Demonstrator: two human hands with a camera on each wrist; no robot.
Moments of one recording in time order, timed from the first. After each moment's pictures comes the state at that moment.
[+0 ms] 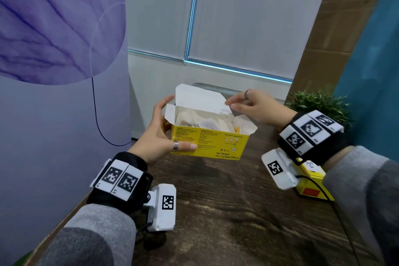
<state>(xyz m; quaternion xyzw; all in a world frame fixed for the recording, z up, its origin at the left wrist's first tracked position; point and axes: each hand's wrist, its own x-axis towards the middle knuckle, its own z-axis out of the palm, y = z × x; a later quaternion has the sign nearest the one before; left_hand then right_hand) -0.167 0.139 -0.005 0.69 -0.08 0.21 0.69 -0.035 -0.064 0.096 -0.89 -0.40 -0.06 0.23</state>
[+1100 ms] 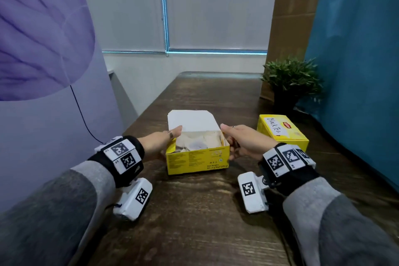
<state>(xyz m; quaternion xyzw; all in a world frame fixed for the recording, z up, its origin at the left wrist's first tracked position) -0.133 0.079 -0.017 0.84 0.14 -0.07 0.53 -0.060 -0.144 -0.005 -0.76 -0.19 0.25 0.56</state>
